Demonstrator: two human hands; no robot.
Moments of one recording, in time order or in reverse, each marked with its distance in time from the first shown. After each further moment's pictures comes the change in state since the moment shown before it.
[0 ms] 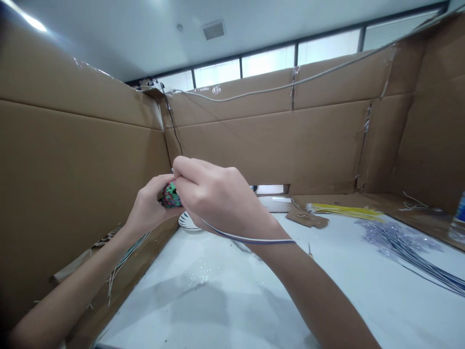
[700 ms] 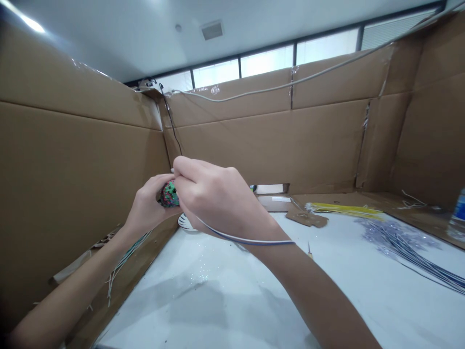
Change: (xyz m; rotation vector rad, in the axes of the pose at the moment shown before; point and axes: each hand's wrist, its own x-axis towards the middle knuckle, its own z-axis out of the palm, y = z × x) left_hand 0.000 -0.003 0.001 0.051 0.020 0.016; right_hand 0.000 -0.003 -0.004 0.008 -0.078 0.064
